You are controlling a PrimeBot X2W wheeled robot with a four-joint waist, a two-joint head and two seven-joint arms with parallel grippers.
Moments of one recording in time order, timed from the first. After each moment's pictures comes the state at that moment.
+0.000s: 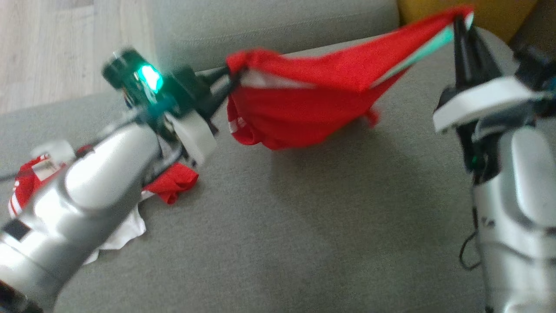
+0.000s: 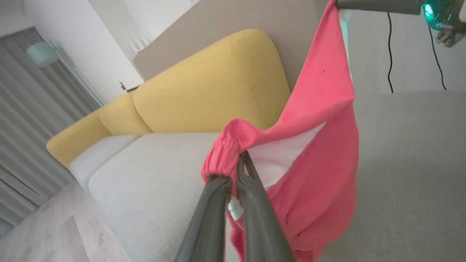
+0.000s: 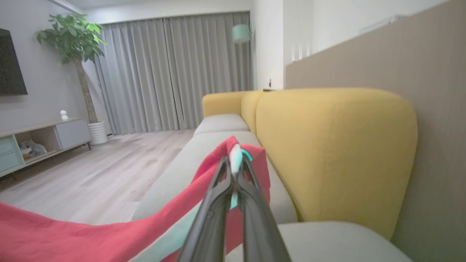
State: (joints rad) left arm -0.93 0.42 -0.99 0.40 -0.48 -0.13 -0.02; right arm -0.56 -0.05 -0.02 0.30 0.13 0.13 0.05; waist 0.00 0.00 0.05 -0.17
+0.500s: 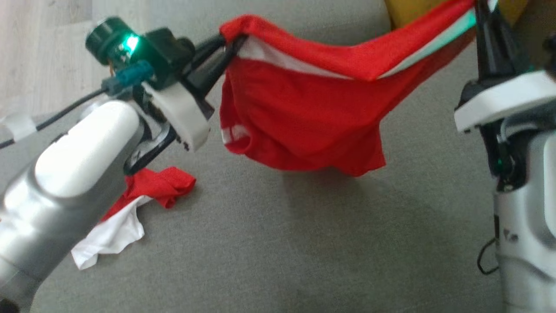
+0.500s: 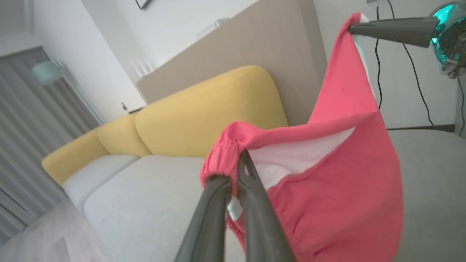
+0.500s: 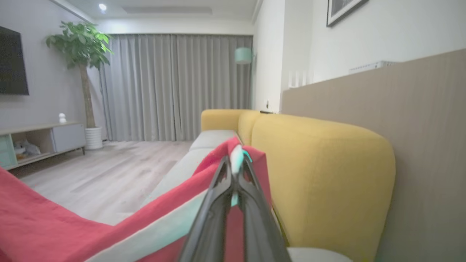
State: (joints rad) left arm -1.01 0.49 -0.99 0.28 -0.63 -0.13 0.04; right arm -0.53 -0.10 0.00 0.07 0.14 0.13 0.18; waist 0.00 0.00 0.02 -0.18
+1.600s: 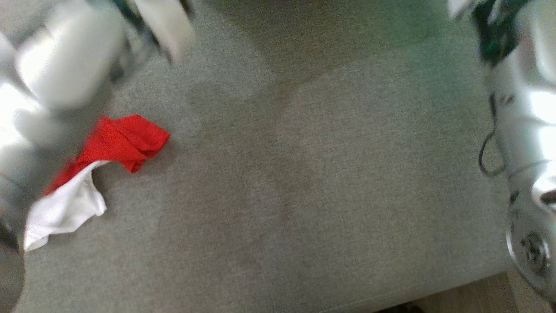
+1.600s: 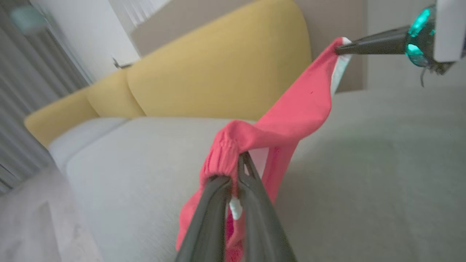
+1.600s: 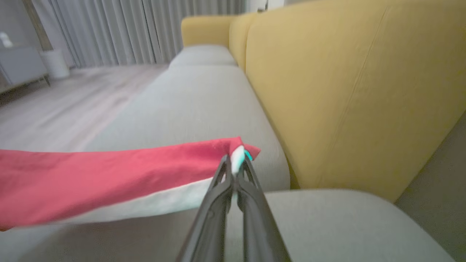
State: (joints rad) left arm -1.43 0.40 -1.16 0.67 -0.63 -0.13 -0.17; right arm -1.20 -0.11 0.00 0.96 0.11 0.13 -0.12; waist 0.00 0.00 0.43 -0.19
